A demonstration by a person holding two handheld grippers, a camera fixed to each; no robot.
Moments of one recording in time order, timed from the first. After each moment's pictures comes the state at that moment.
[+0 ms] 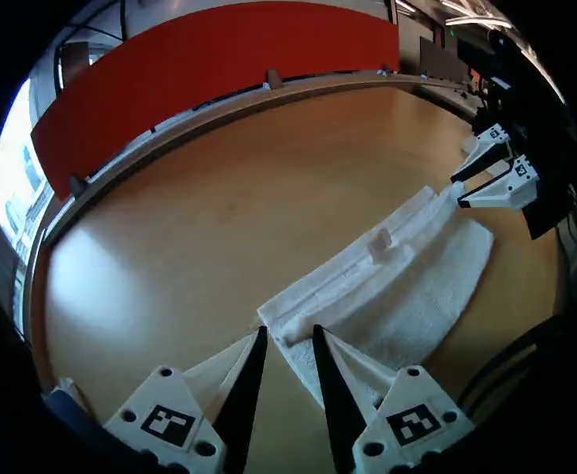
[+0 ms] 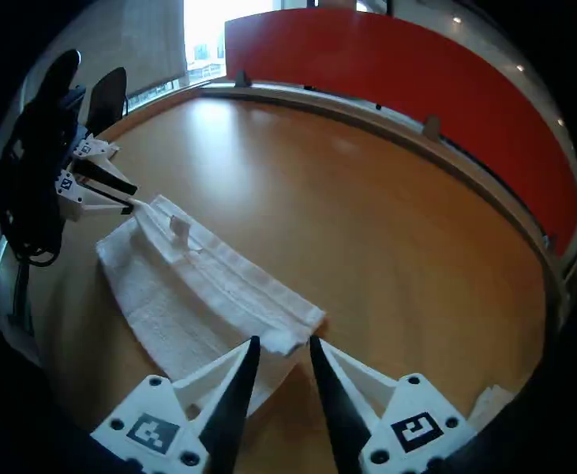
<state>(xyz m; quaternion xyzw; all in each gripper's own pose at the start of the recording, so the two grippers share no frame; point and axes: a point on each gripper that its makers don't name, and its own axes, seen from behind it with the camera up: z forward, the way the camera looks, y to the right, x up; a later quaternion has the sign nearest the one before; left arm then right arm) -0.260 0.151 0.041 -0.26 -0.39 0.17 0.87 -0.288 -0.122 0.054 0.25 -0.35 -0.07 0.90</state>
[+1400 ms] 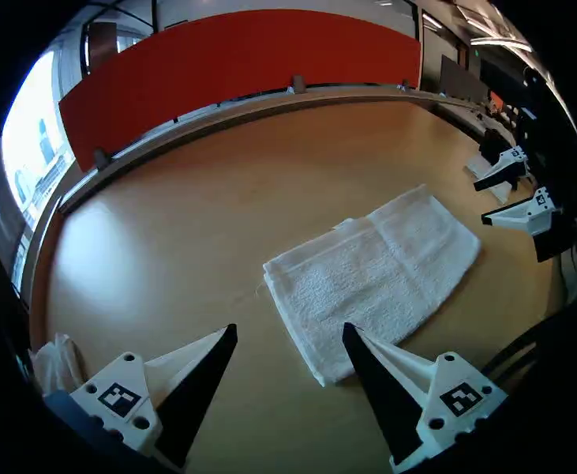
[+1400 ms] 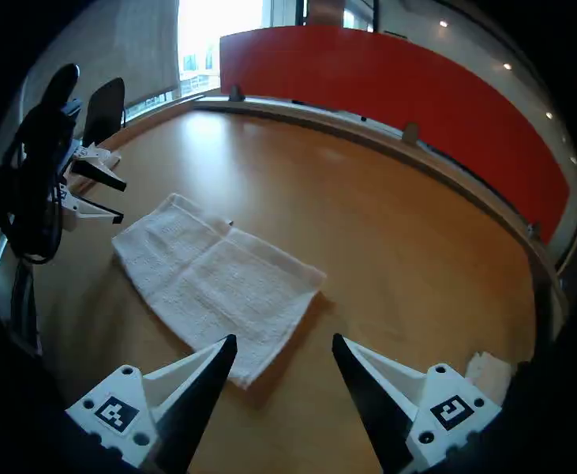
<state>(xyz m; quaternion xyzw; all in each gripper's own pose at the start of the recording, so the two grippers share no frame) -0.239 0.129 -0.004 -0.22 -0.39 0.13 0.88 -0.273 -0.110 -0.002 0.23 -0.32 -0.06 0.92</state>
